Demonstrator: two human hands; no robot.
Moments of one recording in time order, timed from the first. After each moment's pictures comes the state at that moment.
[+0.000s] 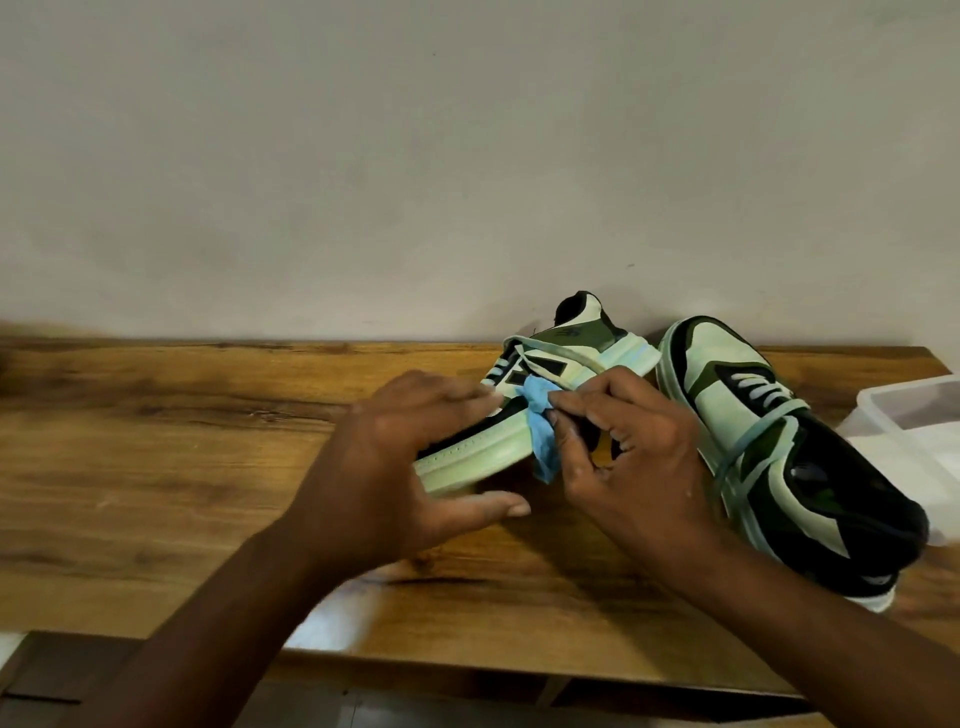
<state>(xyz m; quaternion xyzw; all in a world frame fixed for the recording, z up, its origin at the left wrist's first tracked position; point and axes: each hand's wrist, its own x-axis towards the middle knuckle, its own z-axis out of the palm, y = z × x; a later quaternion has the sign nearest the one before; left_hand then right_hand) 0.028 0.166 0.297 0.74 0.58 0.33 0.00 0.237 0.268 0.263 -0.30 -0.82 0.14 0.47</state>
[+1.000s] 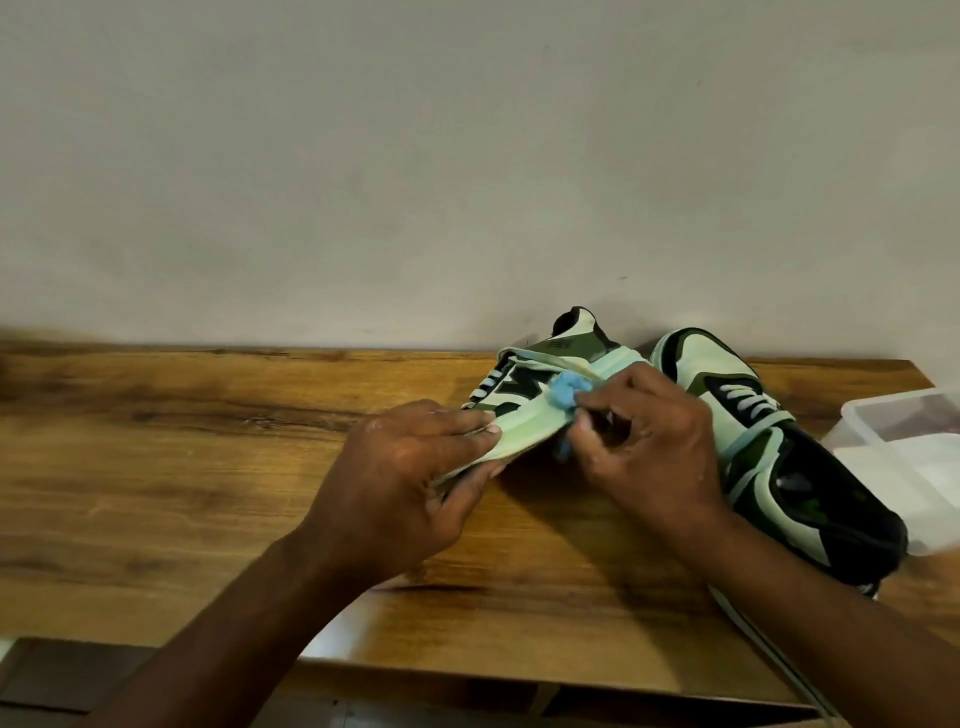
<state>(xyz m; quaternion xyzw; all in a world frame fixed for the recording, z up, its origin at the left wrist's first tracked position) 0.038 0.170 0.287 0.75 0.55 0.35 -0.07 0.254 0.297 0.256 -0.33 -0.81 0.13 0.46</state>
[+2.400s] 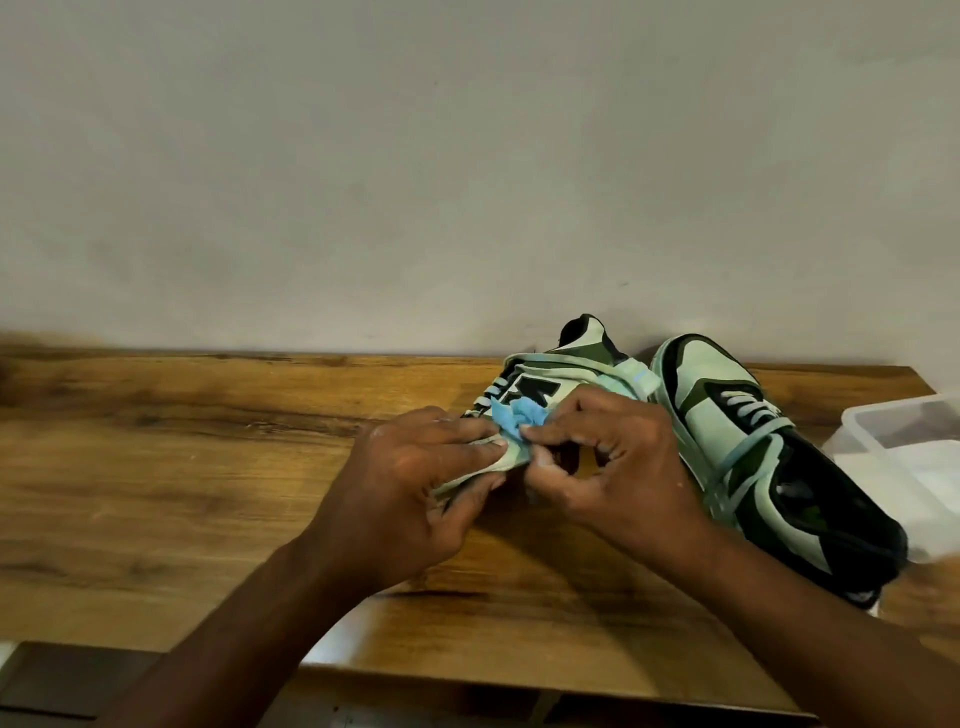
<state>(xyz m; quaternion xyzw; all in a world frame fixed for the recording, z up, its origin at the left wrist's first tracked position) 0.035 0.171 0.283 0.76 0.53 0.37 -0.04 0.239 0.278 0.270 -0.24 -0.83 0.24 0.43</state>
